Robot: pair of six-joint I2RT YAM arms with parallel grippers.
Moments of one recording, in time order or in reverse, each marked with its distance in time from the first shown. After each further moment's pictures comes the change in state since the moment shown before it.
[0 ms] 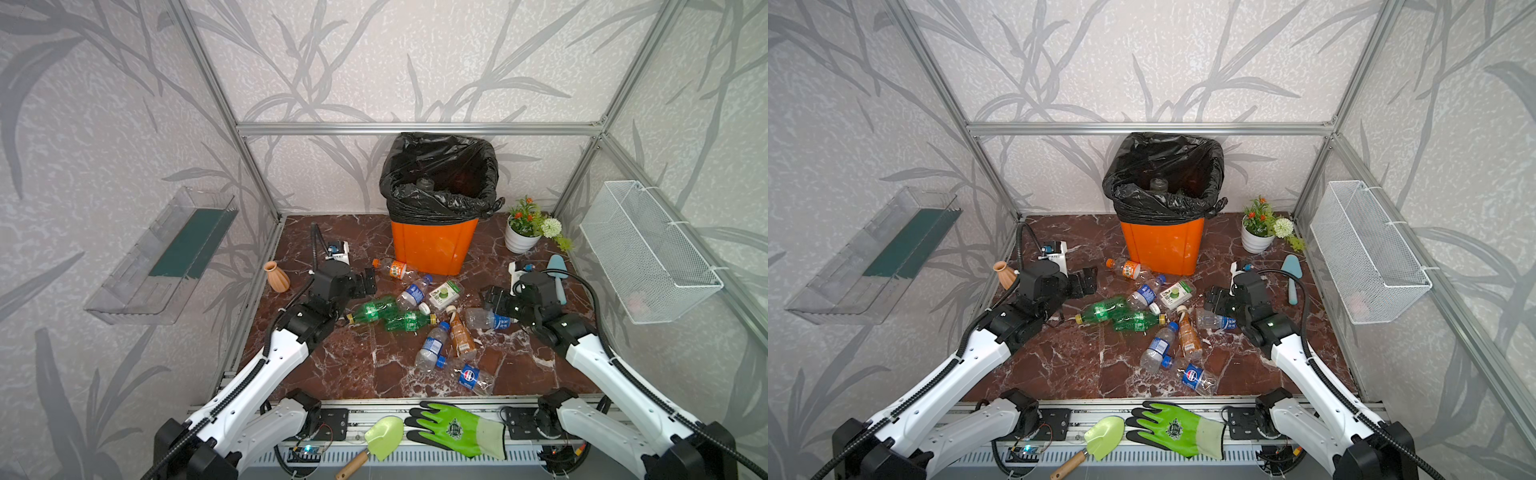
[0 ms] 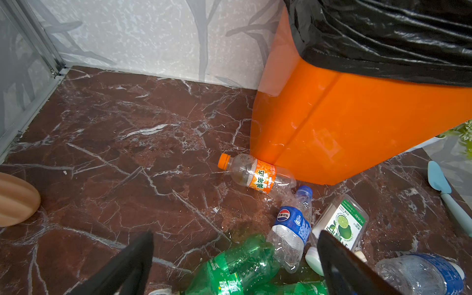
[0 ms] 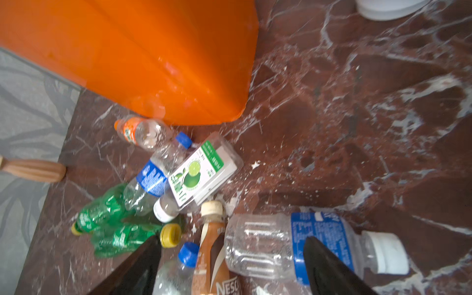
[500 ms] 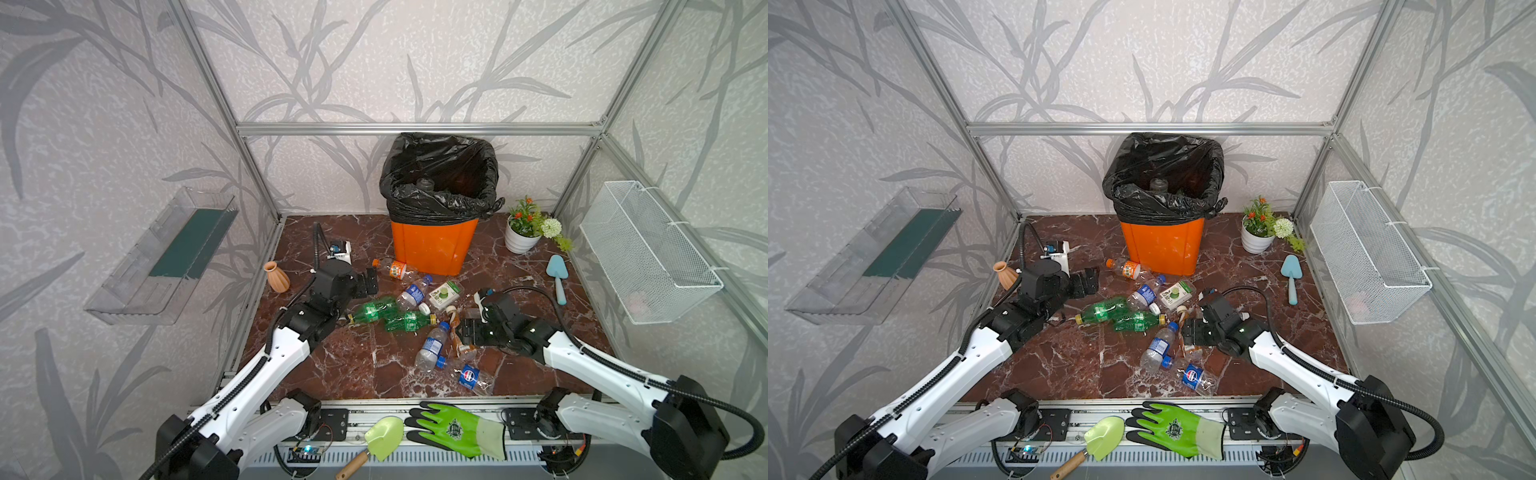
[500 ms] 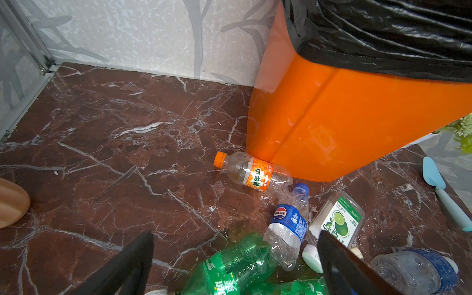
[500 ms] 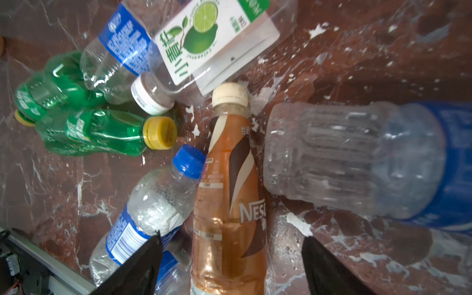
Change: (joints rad) left arm 0.000 0.013 0.006 0.003 0.019 0.000; right arm 0.255 0.166 -0.060 -0.076 -0.007 0.058
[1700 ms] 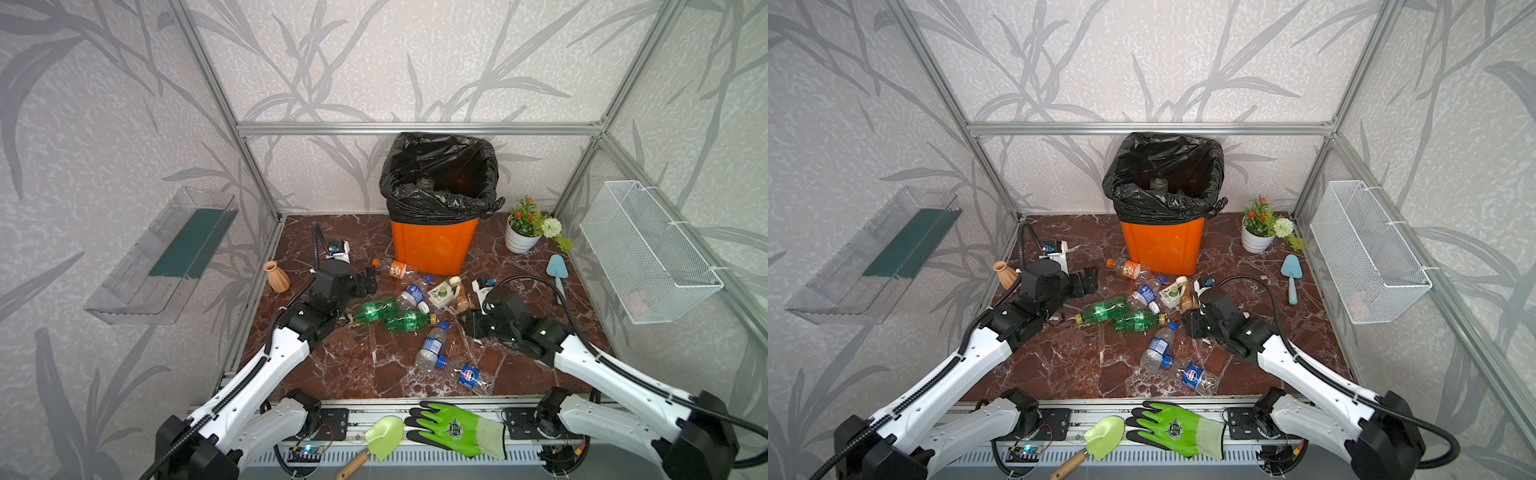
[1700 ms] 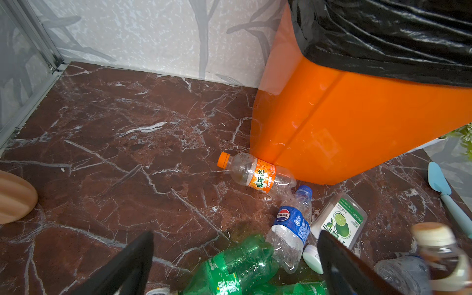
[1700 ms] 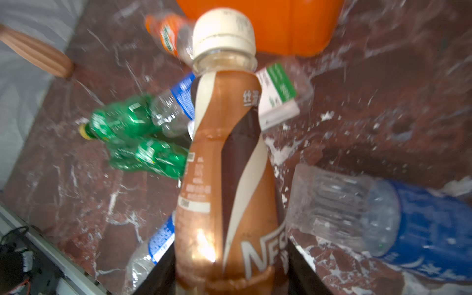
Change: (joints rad) left arm 0.000 -0.004 0.000 -0.006 -0.029 -0.019; right arm 0.044 -0.182 0.070 0.048 0.110 -0.116
